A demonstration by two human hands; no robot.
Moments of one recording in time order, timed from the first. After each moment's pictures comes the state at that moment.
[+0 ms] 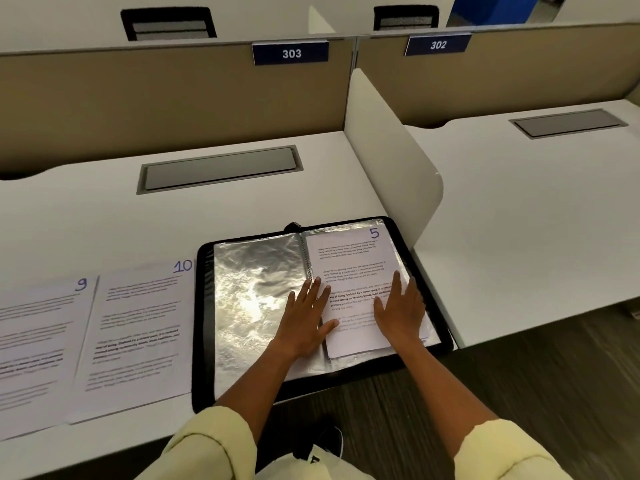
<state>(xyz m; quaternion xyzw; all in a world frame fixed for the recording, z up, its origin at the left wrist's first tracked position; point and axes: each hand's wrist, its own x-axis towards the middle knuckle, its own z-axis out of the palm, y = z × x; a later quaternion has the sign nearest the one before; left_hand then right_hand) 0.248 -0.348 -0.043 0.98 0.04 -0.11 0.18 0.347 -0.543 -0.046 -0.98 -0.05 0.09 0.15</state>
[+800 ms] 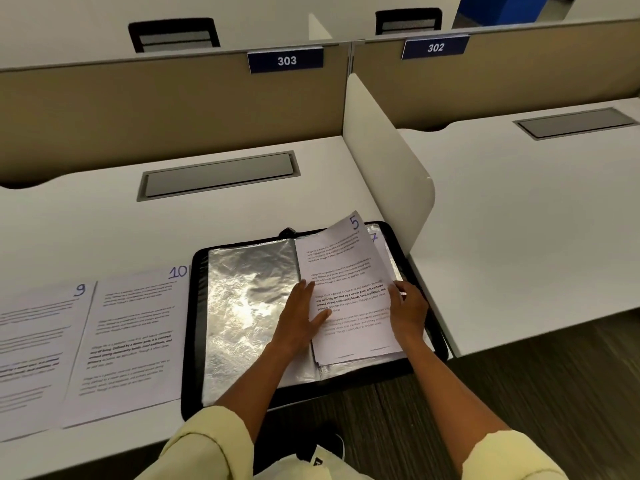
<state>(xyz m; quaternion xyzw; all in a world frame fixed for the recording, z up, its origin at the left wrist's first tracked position) 0.263 -0.357 -0.051 0.90 0.18 0.00 0.39 0.371 -0.560 -0.035 -0.86 0.04 0.01 0.51</state>
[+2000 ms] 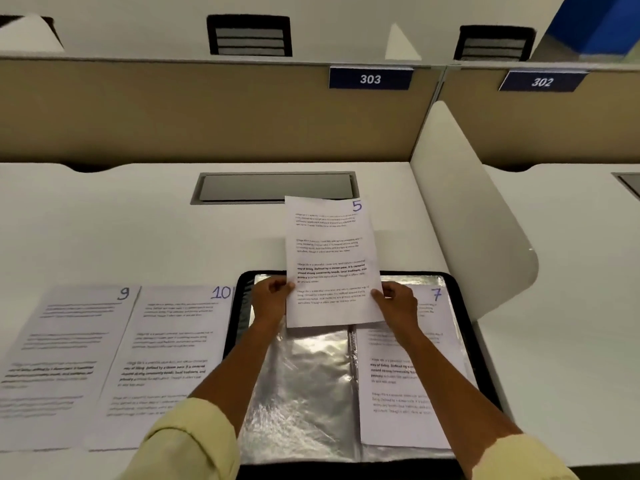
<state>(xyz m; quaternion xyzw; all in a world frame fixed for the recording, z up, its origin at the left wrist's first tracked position) 0.312 -0.185 -0.030 0.59 0.47 0.18 0.63 0.449 -0.397 -0.014 -0.86 -0.07 0.18 0.48</state>
